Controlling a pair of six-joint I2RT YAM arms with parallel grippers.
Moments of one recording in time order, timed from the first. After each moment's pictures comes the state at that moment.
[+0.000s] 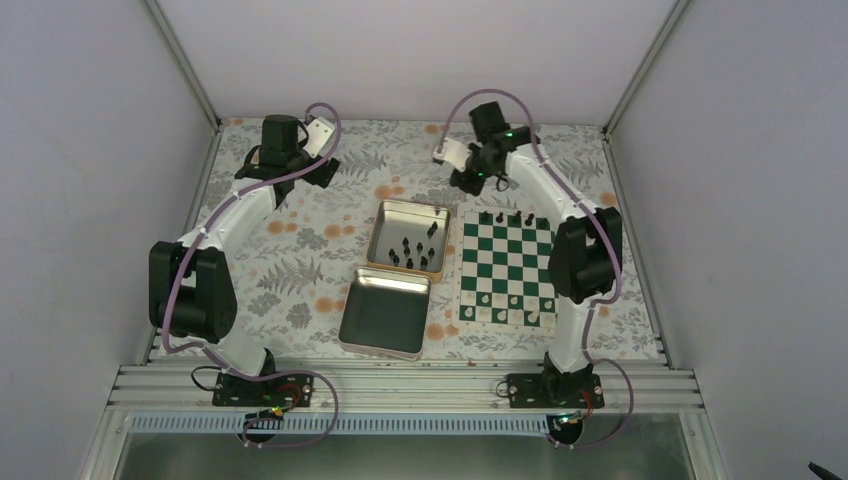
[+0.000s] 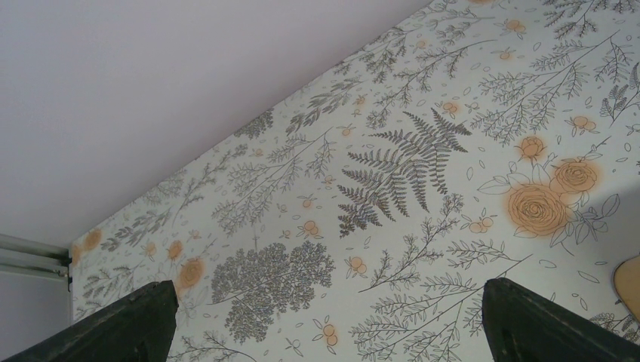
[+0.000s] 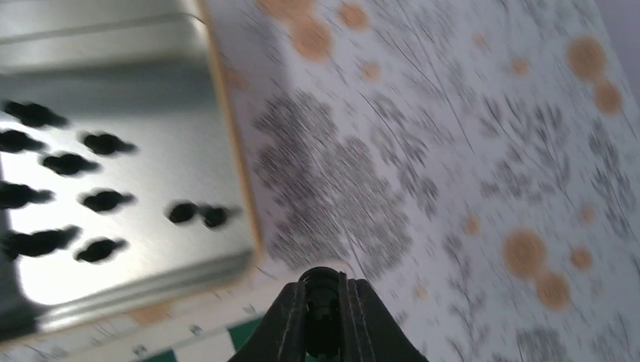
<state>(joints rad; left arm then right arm) -0.16 1.61 1.25 -0.23 0.04 0.42 0.40 1.96 1.78 -0.89 -0.26 -0.80</state>
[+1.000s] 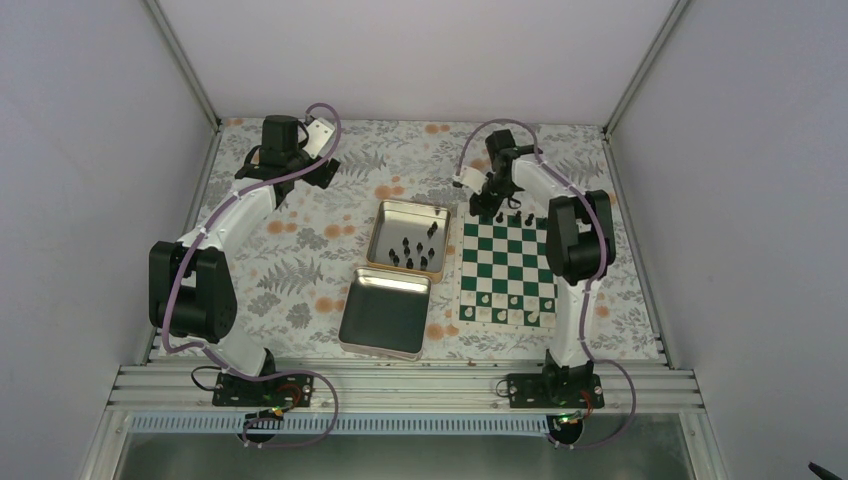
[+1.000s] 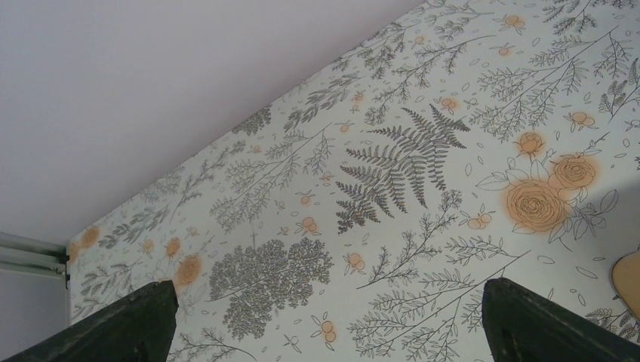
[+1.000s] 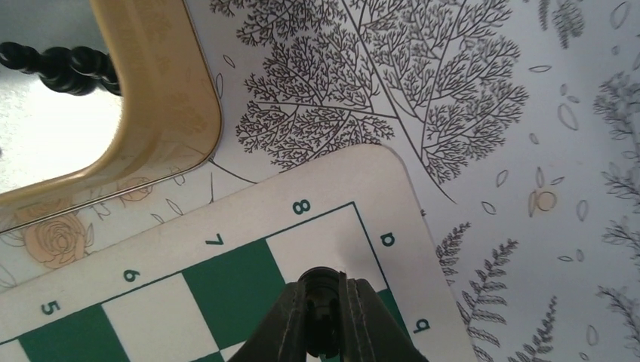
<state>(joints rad) -0.16 1.61 1.25 -0.24 0.04 0.42 0.25 2.10 1.65 -0.87 -0.27 -0.82</state>
